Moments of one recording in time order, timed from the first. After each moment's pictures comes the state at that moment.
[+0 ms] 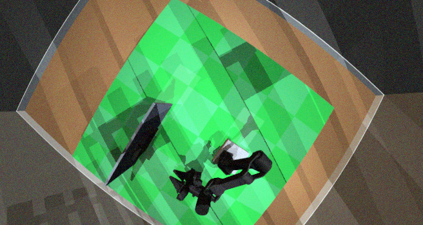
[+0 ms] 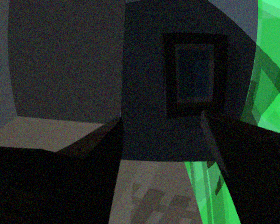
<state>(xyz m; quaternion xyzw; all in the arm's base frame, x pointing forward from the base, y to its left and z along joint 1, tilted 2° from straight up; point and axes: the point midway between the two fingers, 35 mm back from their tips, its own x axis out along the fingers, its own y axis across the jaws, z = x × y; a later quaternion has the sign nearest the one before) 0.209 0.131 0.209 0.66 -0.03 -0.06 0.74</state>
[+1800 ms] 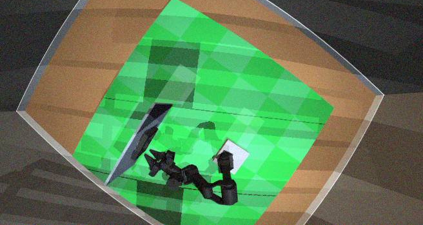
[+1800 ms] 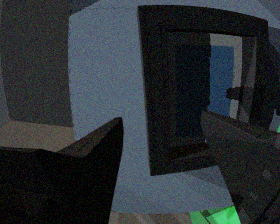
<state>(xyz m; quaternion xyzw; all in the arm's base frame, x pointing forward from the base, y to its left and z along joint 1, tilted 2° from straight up) 0.362 0.113 0.166 0.66 -0.04 -0.06 0.75</state>
